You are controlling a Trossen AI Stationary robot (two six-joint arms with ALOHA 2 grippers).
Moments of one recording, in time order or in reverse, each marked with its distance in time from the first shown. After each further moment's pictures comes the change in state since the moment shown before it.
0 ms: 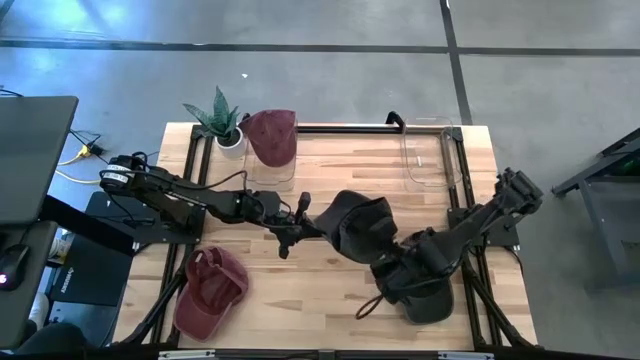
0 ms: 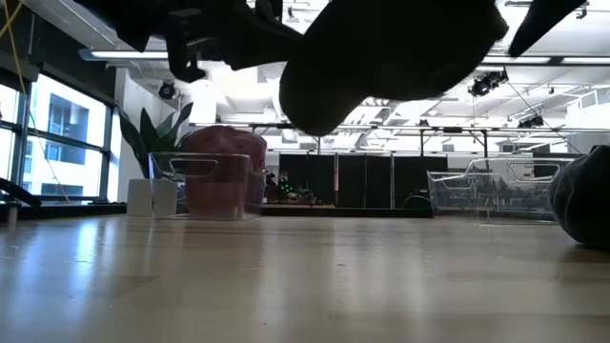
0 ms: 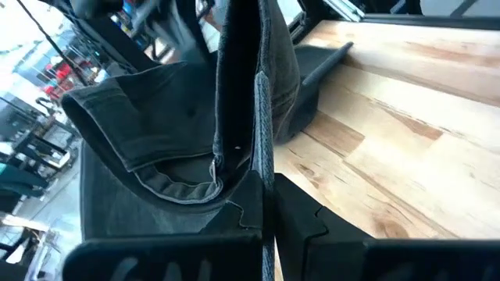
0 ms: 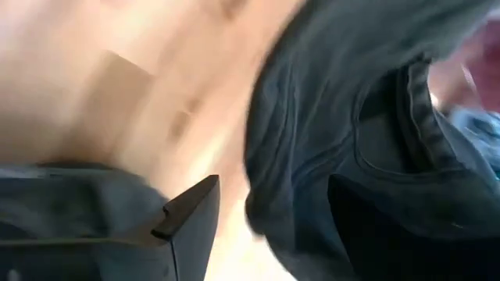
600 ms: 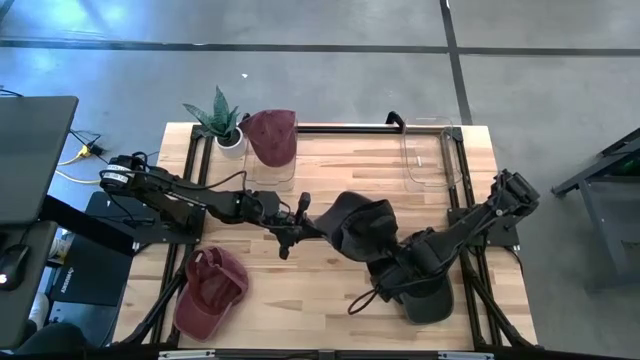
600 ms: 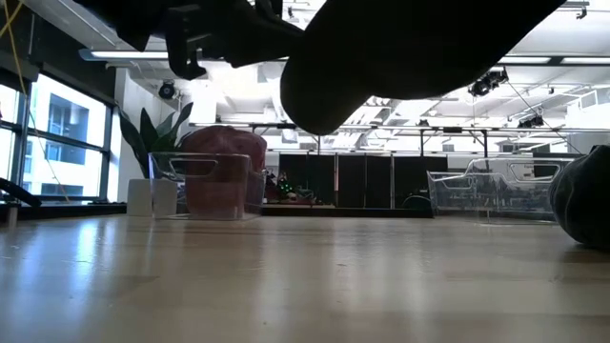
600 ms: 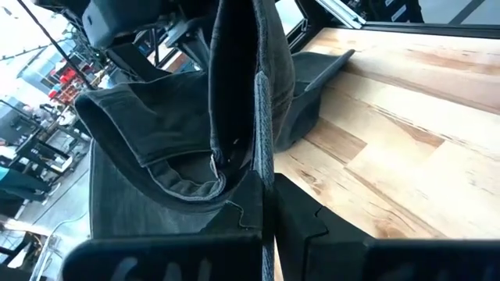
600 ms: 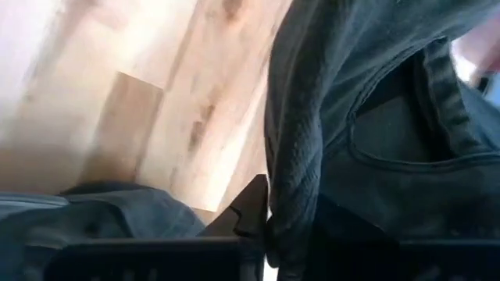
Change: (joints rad) left arm 0.000 0.000 0.000 0.013 0.001 -0.002; right arm -0.025 0.016 0.000 0.009 -0.065 0.133
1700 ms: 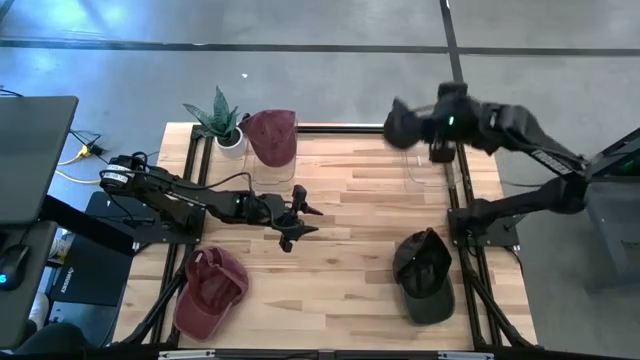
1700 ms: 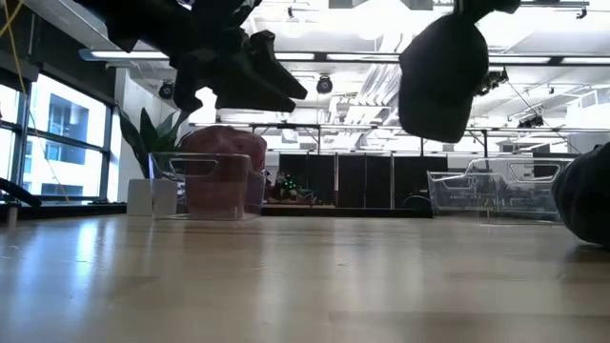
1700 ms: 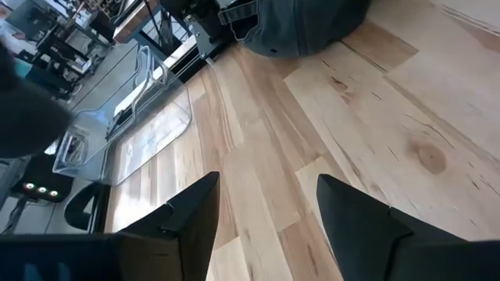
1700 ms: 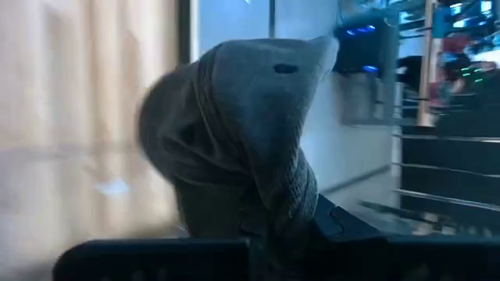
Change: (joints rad) left arm 0.001 0.000 0.000 -0.177 -0.264 -0.097; right arm -0.987 -0.521 0.100 0.009 0.093 -0.850
